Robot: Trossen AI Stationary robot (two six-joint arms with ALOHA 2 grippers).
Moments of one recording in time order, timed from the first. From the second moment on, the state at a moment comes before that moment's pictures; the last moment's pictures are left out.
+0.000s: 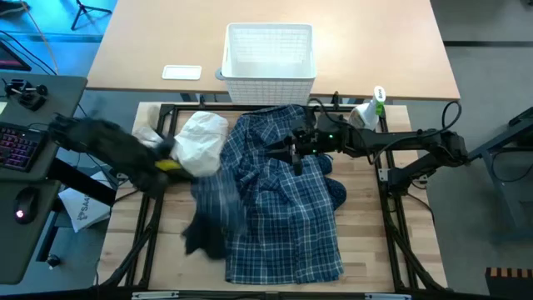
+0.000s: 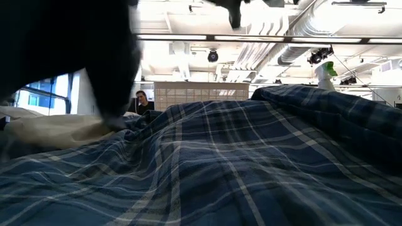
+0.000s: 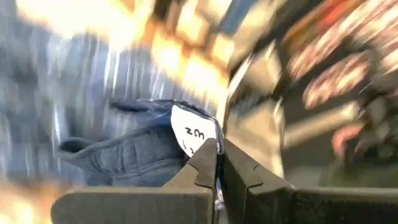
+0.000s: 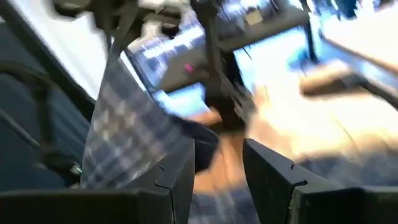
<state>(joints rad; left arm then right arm) -0.43 0.94 1.42 -0.95 -0.24 -0.78 -0.10 1.41 1.13 0.17 -0.20 0.35</state>
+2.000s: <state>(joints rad) -0.47 1.07 1.65 -1.58 -0.23 -1.04 0.02 2.11 2.34 -0.60 -0.54 0.14</state>
